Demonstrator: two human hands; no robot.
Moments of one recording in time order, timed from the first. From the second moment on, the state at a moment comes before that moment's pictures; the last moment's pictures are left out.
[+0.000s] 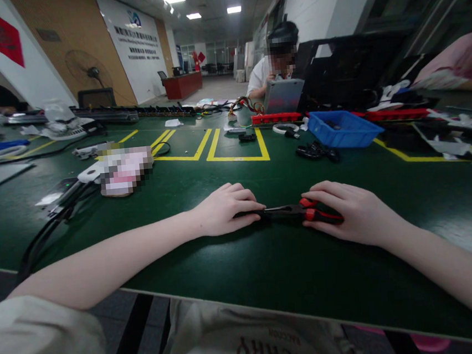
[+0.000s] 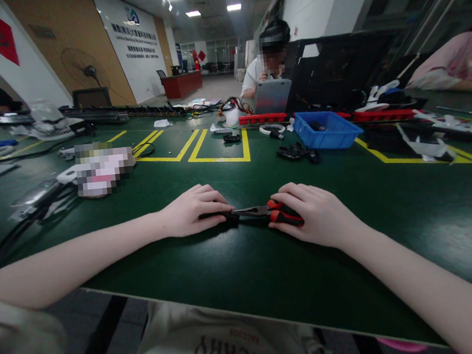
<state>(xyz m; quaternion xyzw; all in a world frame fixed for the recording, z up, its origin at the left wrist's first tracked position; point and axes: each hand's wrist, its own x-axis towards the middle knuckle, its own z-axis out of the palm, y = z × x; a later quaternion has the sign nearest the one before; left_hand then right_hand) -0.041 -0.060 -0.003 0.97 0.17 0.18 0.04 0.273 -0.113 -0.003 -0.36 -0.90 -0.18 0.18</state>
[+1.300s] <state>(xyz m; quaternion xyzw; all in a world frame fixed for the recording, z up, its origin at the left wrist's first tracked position) -0.041 -0.052 -0.004 0.94 0.18 0.22 0.21 0.269 -0.115 -0.002 -0.38 -0.87 -0.21 0.21</state>
